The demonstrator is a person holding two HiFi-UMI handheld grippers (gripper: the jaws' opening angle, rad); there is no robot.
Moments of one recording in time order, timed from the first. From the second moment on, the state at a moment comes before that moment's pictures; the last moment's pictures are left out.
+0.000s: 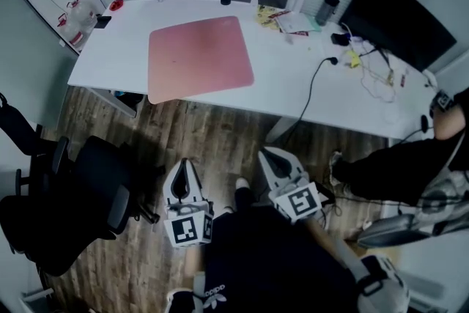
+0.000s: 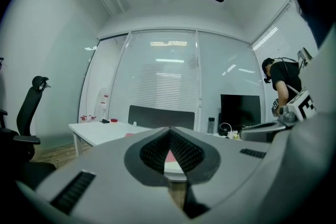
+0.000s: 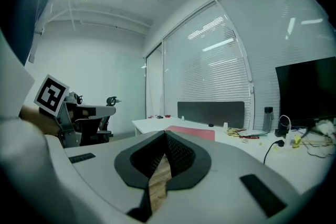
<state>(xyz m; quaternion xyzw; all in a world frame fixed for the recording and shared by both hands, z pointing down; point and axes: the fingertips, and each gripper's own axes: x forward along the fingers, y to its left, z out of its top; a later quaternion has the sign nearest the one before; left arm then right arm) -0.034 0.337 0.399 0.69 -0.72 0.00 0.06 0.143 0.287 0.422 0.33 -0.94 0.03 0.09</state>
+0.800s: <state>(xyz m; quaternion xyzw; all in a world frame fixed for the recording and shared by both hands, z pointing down) -0.042 0.291 0.414 0.66 -0.75 0.00 0.10 0.139 0.235 0.437 0.31 -0.94 0.05 0.11</state>
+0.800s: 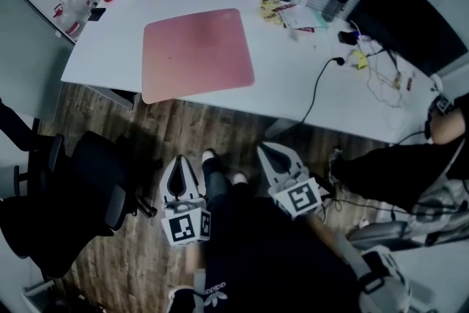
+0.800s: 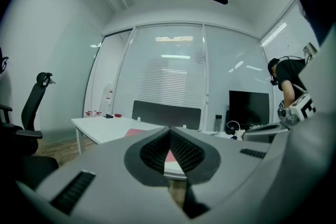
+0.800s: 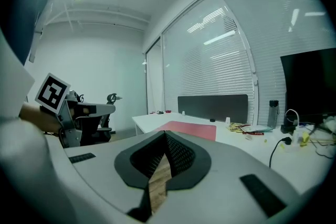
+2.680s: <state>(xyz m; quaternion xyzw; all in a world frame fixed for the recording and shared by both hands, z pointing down) -0.199 0.057 0.439 0.73 -0.67 0.04 0.13 0.006 0.029 0.438 0.42 -0.90 0.08 0.11</state>
